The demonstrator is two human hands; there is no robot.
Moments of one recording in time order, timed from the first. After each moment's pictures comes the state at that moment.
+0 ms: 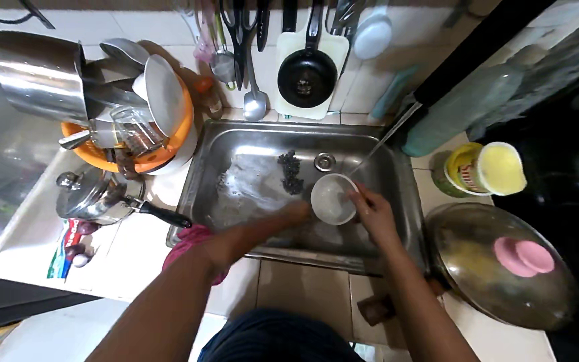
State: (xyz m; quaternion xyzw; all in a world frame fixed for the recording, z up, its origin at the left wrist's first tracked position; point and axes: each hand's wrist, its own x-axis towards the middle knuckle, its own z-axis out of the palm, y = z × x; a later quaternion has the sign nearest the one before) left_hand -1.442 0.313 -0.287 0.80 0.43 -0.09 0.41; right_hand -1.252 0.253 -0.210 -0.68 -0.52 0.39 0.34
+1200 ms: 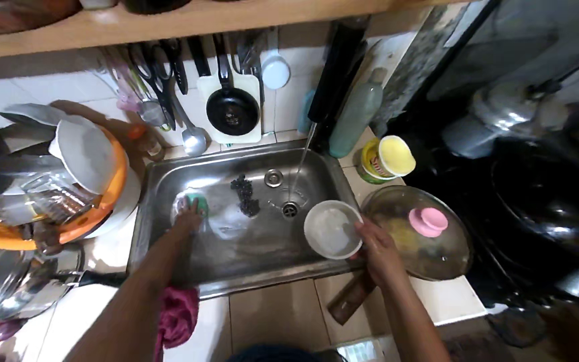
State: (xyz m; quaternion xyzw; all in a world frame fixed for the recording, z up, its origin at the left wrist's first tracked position) left_hand -1.606 0.394 -0.330 0.67 0.70 -0.10 0.23; right_hand -1.194 0.168 -0.181 -0.68 -0.31 0.41 0.52
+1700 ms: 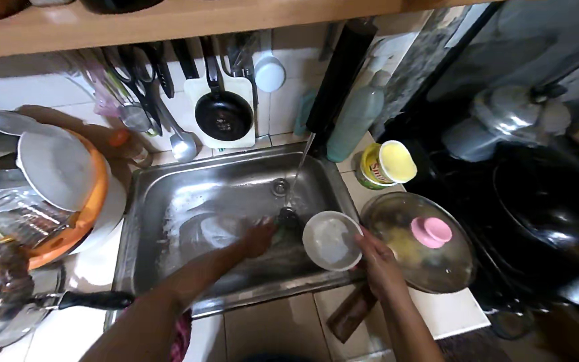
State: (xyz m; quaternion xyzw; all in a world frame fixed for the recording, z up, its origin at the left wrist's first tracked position) left_hand -1.429 0.333 -0.332 0.89 0.31 -0.12 0.32; right_hand -1.195 0.173 -0.184 -0.69 -0.28 0.42 0.52
